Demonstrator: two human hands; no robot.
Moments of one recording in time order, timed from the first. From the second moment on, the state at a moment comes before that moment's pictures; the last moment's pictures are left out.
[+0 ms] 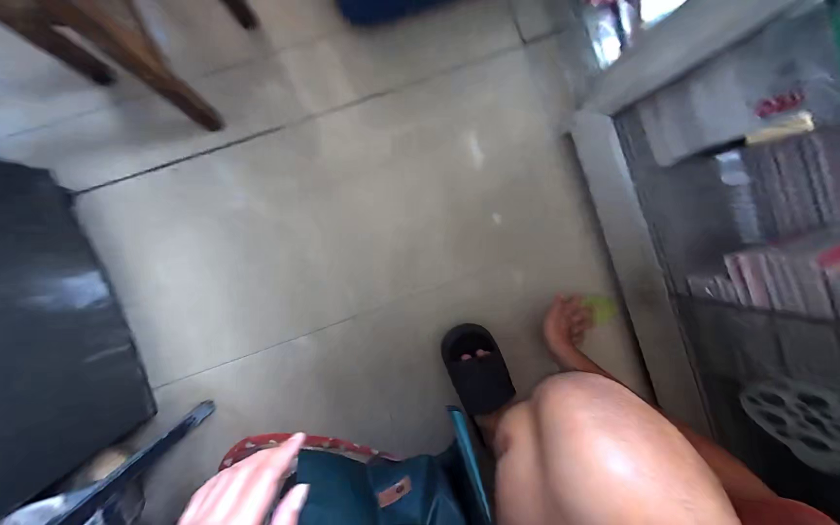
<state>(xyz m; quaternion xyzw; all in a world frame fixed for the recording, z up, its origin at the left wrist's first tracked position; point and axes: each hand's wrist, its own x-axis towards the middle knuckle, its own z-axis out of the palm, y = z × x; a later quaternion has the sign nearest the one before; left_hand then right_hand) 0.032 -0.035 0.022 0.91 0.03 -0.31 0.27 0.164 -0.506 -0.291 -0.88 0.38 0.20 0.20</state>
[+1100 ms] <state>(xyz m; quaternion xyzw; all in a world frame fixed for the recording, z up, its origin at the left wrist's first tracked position) -0.170 -0.114 0.520 0.26 0.50 0.28 0.78 0.064 -0.133 0.507 -0.52 -0.50 0.55 0.41</state>
